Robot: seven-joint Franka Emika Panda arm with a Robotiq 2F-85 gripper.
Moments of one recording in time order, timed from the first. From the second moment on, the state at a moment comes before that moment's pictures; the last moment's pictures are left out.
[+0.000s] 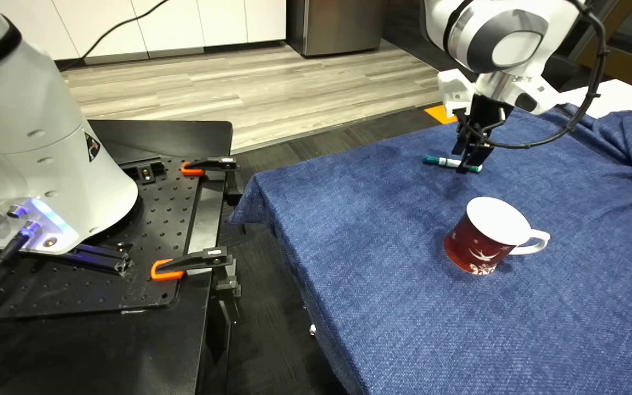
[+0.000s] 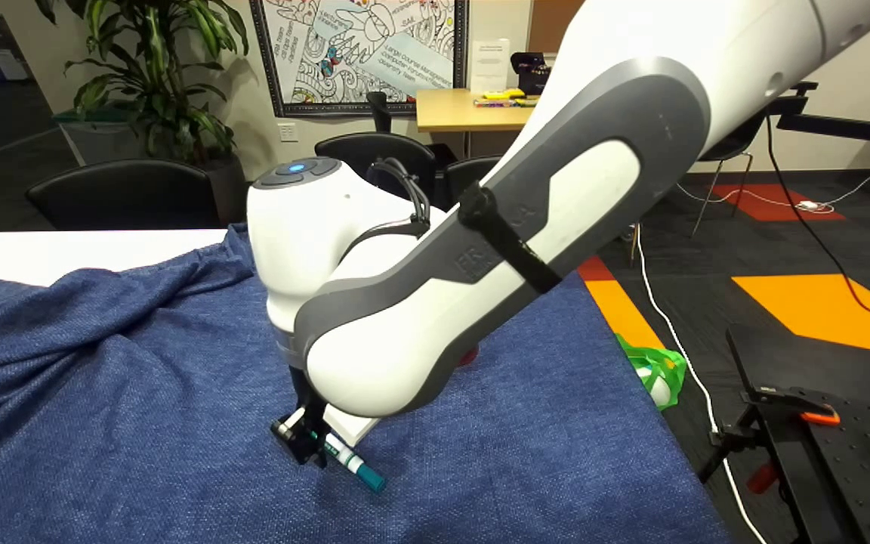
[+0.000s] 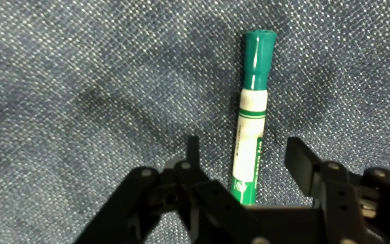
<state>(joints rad) 0.15 0.90 -0.01 -1.49 0.03 2.45 0.40</state>
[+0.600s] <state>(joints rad) 0.15 0.93 -0.01 -1.44 0.03 2.38 0.40</state>
